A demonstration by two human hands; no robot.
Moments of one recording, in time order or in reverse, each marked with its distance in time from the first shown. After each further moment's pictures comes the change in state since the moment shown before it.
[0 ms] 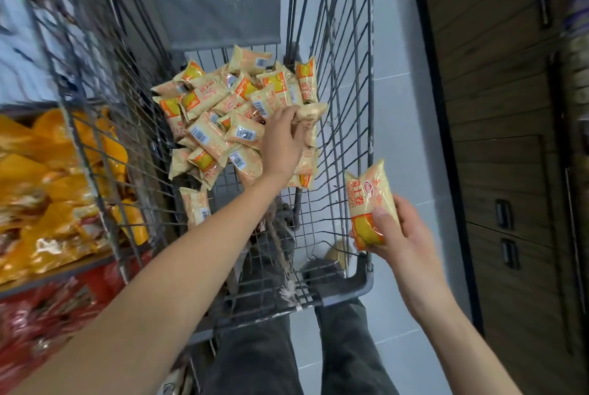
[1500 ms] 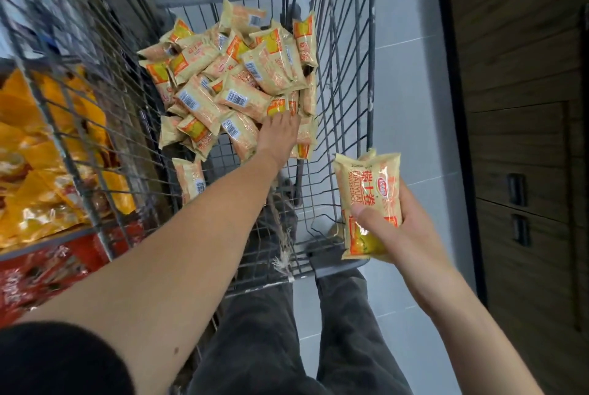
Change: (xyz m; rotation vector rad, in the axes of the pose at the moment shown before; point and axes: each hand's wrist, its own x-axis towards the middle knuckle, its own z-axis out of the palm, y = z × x) left_hand -0.016 -0.072 0.049 1.088 -0.481 0.346; right_hand -0.009 0.022 -0.016 -0.025 -0.199 0.070
